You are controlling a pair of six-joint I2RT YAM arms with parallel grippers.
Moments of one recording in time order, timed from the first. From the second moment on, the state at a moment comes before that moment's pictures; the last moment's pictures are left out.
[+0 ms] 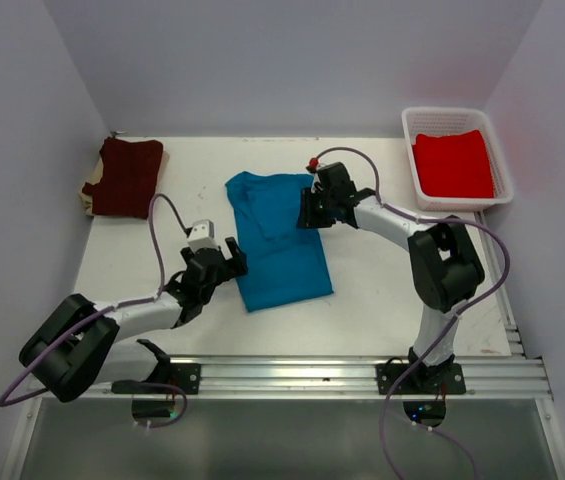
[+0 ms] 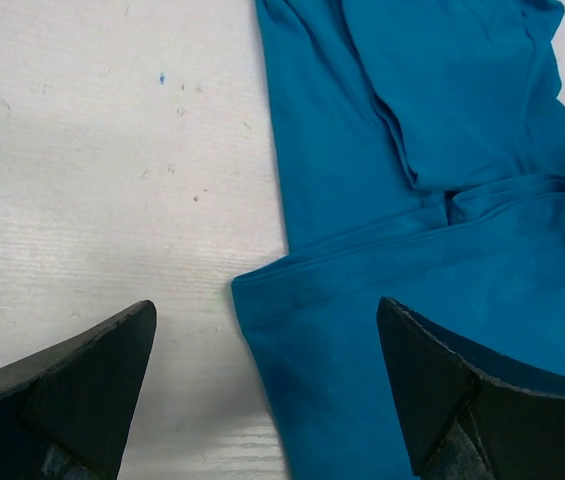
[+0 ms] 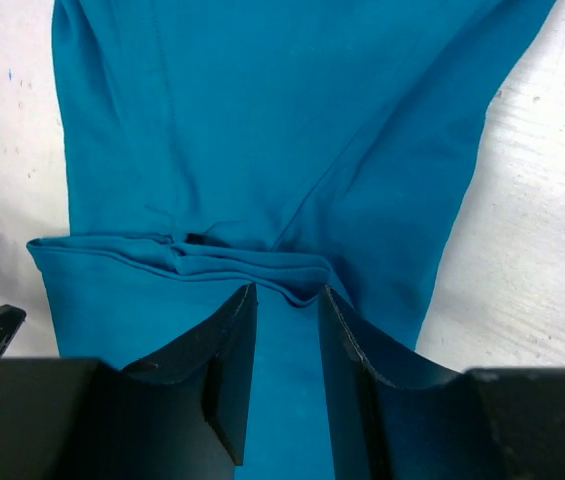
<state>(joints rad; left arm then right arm) -0.62 1.26 0.33 0.40 -0.43 -0.64 0.50 1.87 1.29 -0.28 -0.17 0.38</state>
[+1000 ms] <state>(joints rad) -0.36 1.57 0.21 0.99 0.16 -0.63 0.49 1.91 1.33 -0.33 -0.17 0.35</state>
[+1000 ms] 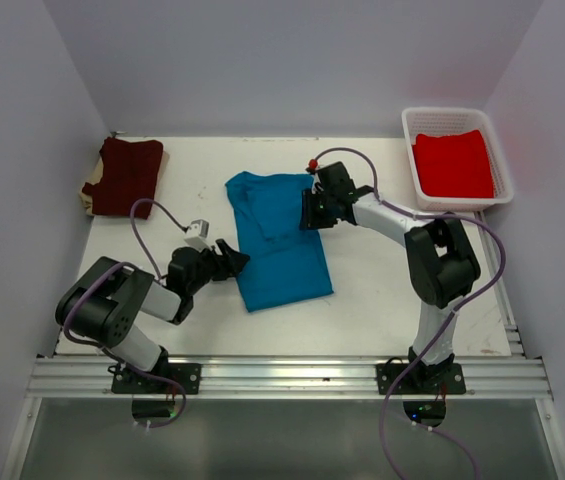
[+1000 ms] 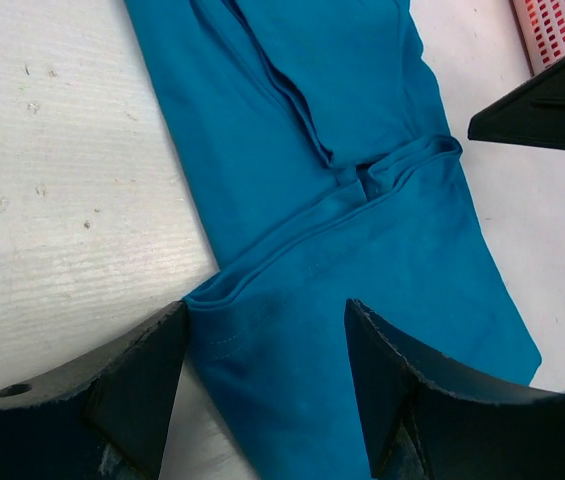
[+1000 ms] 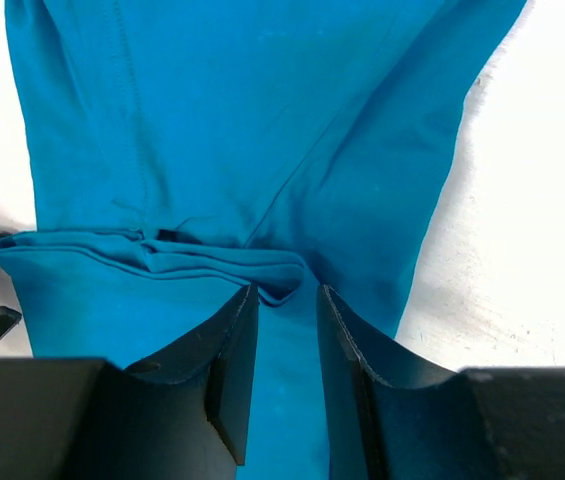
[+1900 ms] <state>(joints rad) -0.35 1.68 0.24 1.07 0.23 -0.65 0.48 2.00 1.35 -0.33 -0.18 0.34</state>
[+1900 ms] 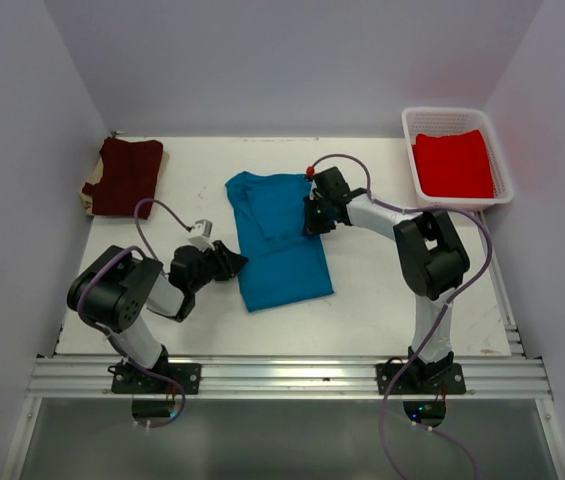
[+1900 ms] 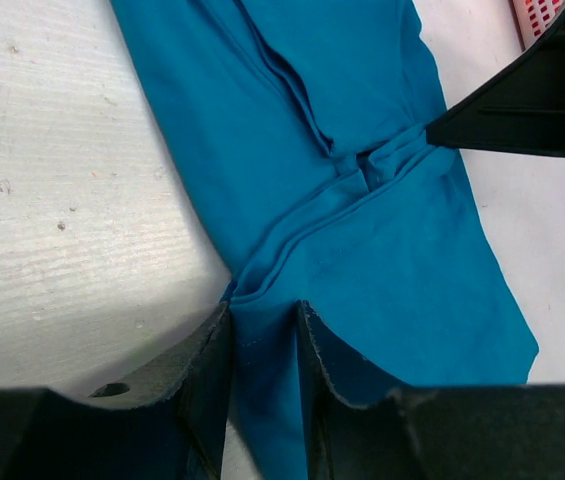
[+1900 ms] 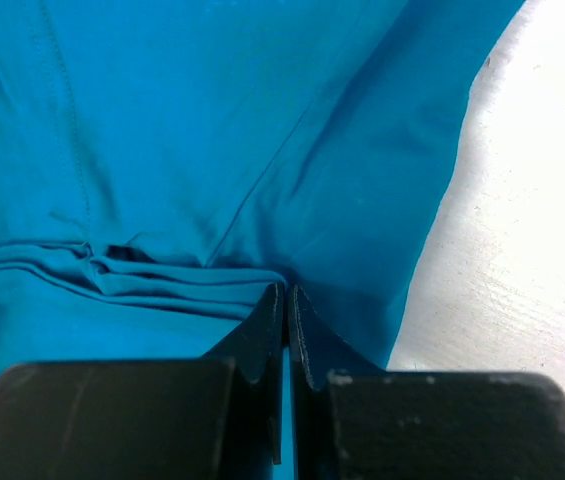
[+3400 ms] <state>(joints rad) -0.35 1.63 0.44 0.87 0.35 -0.62 0.46 1.82 1.29 -0.40 -0.12 0.34</state>
